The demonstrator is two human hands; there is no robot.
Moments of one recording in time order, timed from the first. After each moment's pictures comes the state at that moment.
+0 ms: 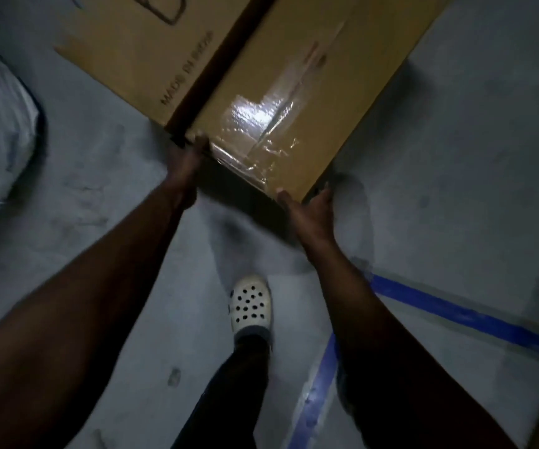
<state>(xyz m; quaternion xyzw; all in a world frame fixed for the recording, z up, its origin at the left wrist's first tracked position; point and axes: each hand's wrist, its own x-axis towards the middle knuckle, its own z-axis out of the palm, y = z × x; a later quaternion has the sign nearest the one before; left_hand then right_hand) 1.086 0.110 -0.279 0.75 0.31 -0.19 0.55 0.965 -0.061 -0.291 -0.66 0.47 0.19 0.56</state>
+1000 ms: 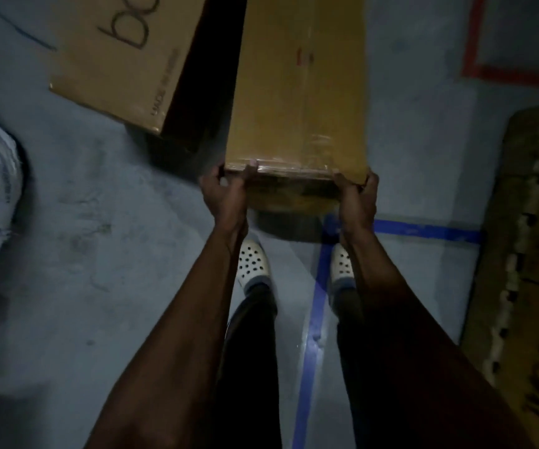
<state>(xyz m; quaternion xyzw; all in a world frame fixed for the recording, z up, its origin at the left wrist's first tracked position) 0.970 0.057 -0.167 0.72 0.29 -0.23 0.59 0.879 -0.110 -0.128 -0.56 0.61 -0.02 0.55</state>
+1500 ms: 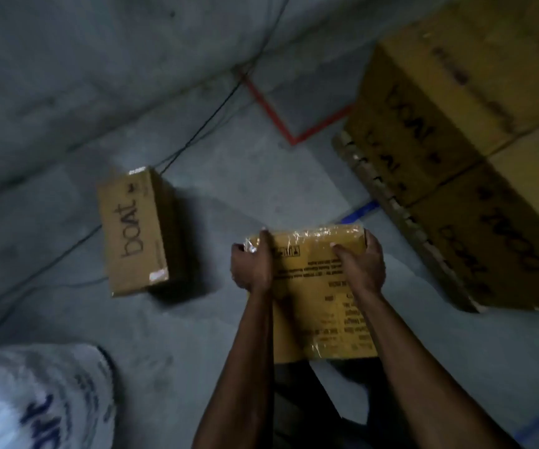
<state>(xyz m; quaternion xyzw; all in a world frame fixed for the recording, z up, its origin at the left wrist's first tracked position) 0.817 -0.023 0.246 0.87 0.04 -0.28 0.39 0.654 -0.086 0.259 -0.48 0.73 -0.17 0.46</state>
